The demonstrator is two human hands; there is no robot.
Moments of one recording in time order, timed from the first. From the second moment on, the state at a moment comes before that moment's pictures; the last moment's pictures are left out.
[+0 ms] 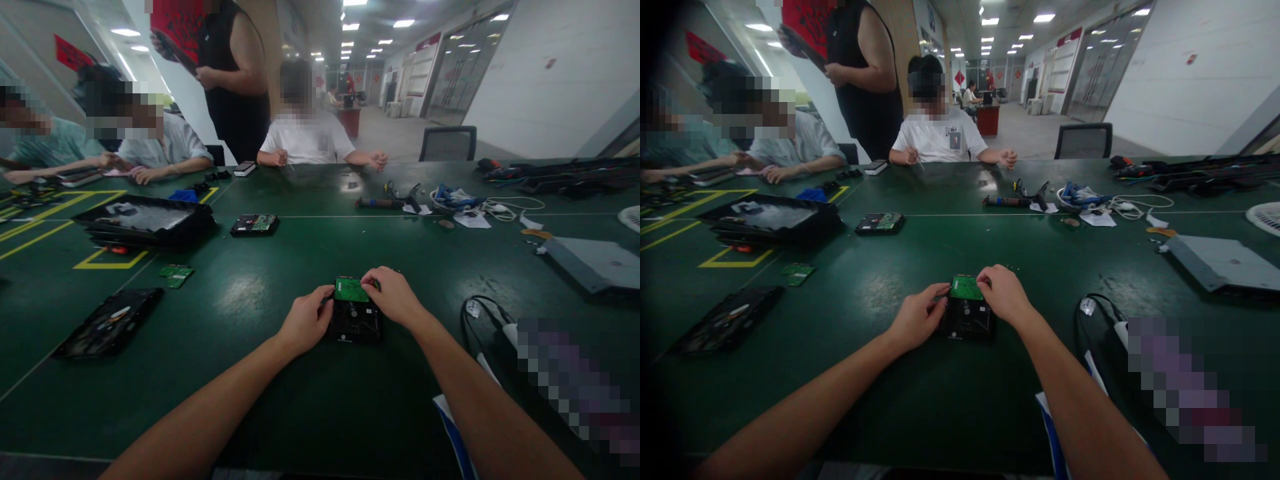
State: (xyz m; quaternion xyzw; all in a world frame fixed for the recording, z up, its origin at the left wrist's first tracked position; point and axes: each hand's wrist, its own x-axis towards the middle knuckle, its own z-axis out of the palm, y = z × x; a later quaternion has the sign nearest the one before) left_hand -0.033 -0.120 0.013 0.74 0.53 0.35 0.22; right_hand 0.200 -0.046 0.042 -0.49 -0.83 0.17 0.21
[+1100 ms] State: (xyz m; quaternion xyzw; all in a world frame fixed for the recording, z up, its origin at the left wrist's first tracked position) left_hand -0.034 -0.122 0.015 0.76 0.53 0.33 0.19; right_hand 0.195 -0.050 0.039 -0.49 -0.86 0.07 0.16
